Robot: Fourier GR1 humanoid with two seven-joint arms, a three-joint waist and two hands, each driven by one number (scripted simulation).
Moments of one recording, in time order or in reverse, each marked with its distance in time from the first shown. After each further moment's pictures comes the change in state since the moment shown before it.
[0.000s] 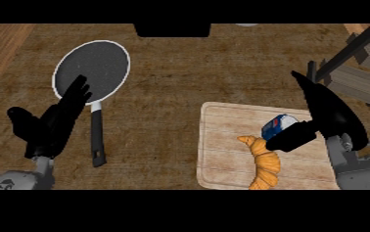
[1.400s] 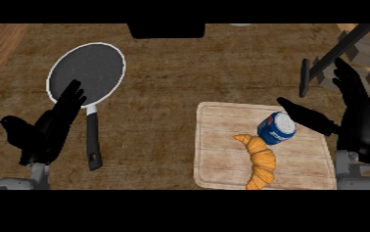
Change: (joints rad) left arm 0.042 0.026 -0.008 -0.006 0.013 0.026 -0.044; right arm 0.238 0.196 -0.238 0.043 0.148 -0.651 -0.633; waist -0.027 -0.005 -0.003
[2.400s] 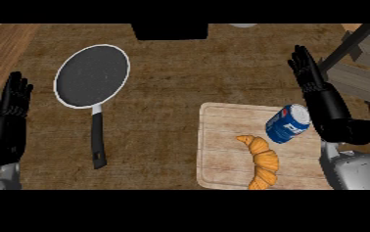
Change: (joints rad) left arm 0.020 0.055 0.145 0.053 -0.083 0.151 -0.299; right arm -0.073 0.010 0.008 0.180 -0.510 0.444 -0.653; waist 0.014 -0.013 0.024
